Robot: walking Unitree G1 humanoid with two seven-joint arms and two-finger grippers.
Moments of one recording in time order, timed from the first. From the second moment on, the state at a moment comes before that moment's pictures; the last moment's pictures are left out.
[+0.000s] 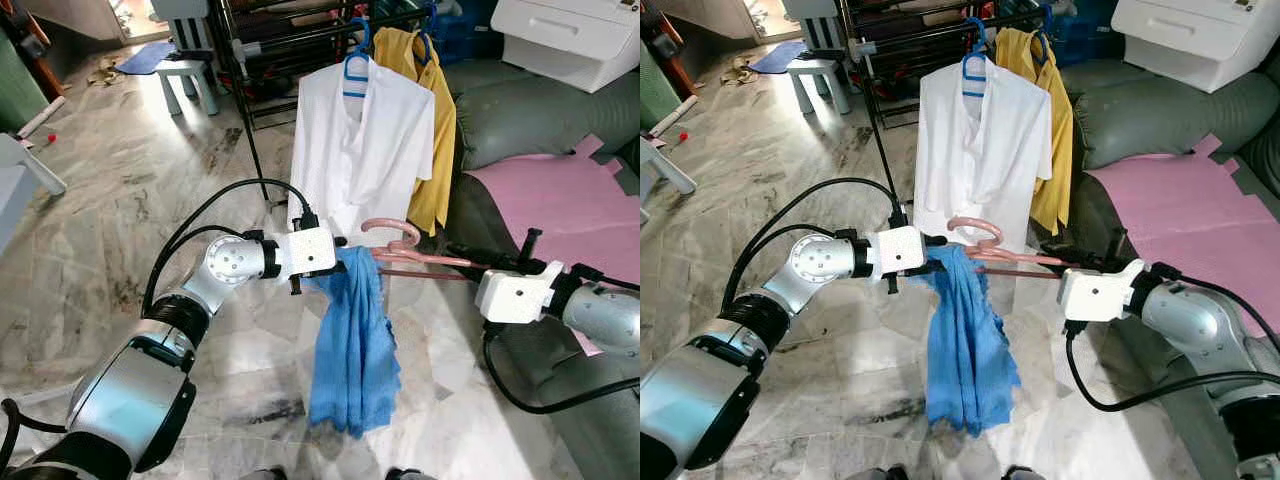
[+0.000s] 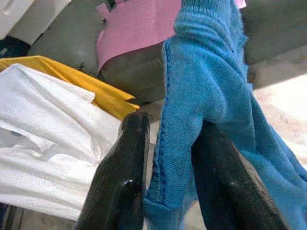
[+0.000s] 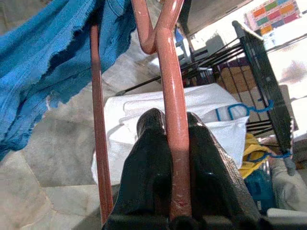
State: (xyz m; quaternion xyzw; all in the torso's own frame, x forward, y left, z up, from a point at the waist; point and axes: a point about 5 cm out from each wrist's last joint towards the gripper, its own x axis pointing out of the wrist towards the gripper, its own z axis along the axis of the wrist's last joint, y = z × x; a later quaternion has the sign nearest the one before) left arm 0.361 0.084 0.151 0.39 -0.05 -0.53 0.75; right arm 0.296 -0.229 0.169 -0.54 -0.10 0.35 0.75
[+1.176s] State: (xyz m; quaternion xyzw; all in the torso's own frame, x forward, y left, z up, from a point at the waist) left arm 0.356 0.107 0.129 0.37 0.02 -0.54 0.75; right arm 0.307 -0.235 0.174 -0.49 -0.02 0.39 0.78
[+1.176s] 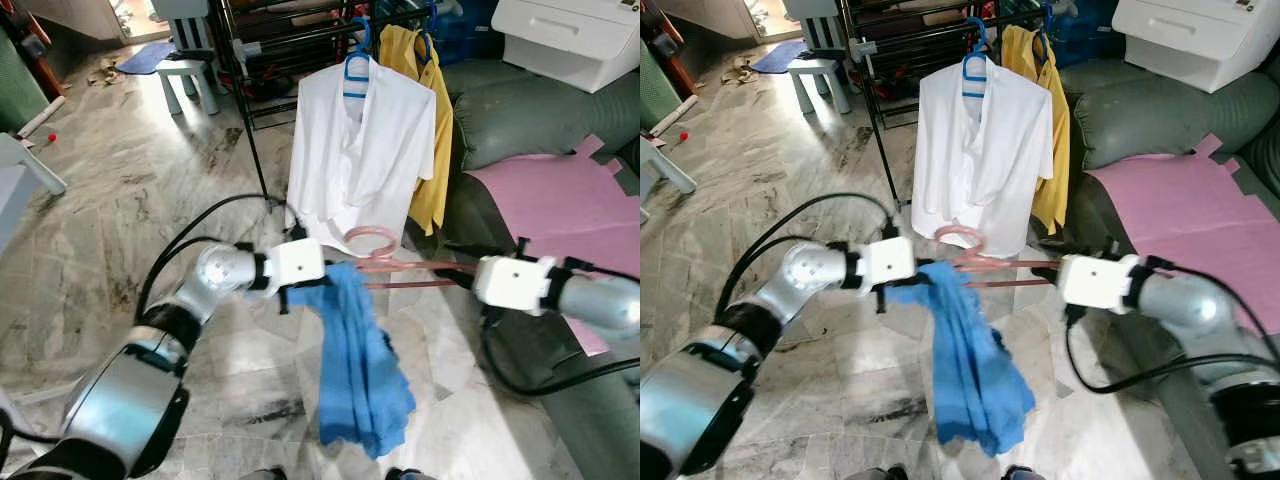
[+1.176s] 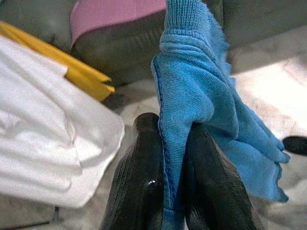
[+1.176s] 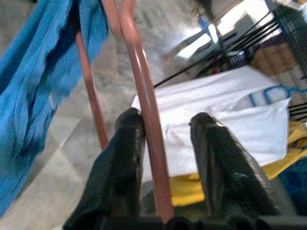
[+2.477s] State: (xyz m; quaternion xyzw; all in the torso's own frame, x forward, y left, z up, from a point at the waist) left arm 0.360 0.110 0.152 0.30 -0.09 -0.46 0.83; right arm 0.274 -0.221 0.127 0.01 0.07 0.24 0.97
